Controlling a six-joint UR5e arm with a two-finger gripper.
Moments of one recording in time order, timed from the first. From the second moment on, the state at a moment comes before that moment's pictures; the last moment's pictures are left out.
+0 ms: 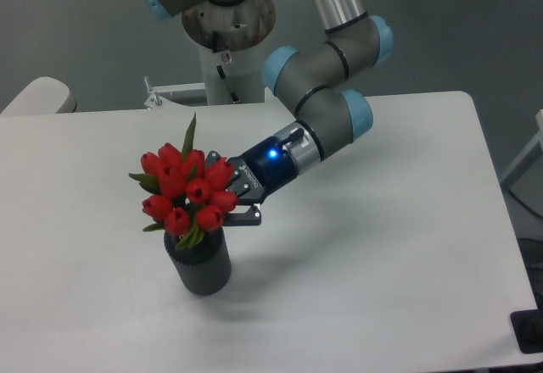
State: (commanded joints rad) arm 2.60 -1.98 -1.95 -0.81 0.04 1.52
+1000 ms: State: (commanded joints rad) arm 2.62 -2.00 -1.95 -0.81 0.04 1.55
